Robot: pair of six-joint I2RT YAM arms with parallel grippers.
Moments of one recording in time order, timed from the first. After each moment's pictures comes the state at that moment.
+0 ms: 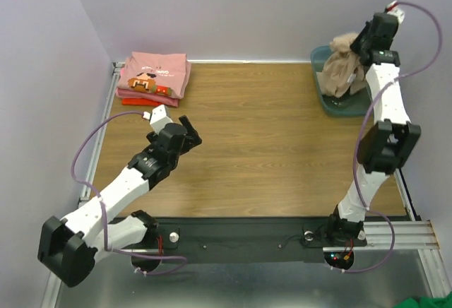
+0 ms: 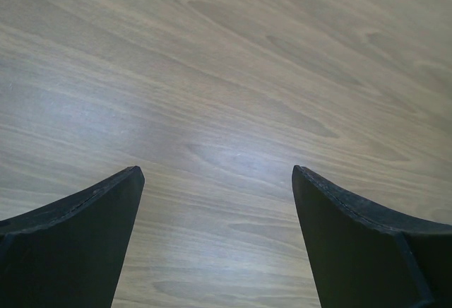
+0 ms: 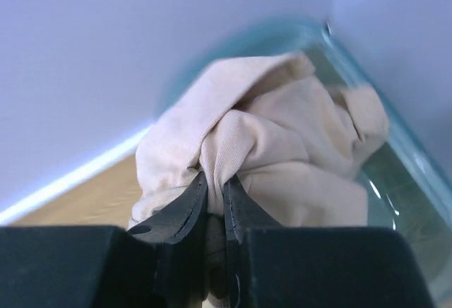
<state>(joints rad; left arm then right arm) -0.60 1.01 0.69 -0.31 -0.51 -0.81 -0.17 2.06 2.02 -0.39 0.18 0.38</state>
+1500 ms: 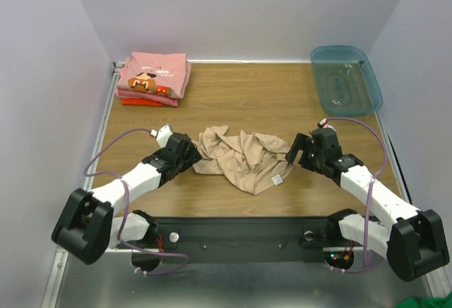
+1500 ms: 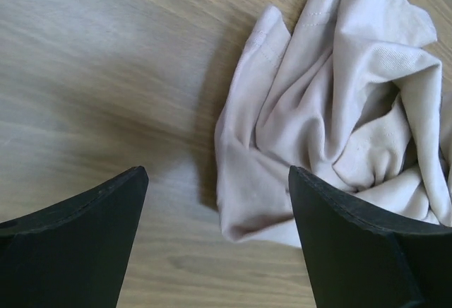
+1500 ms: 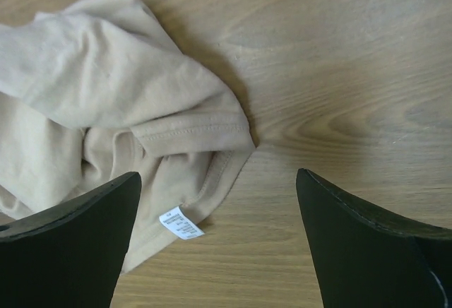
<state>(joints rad) -0.54 1.12 0.52 -0.25 -0.32 -0.98 0.33 1.02 0.57 -0.37 0.08 0.65</state>
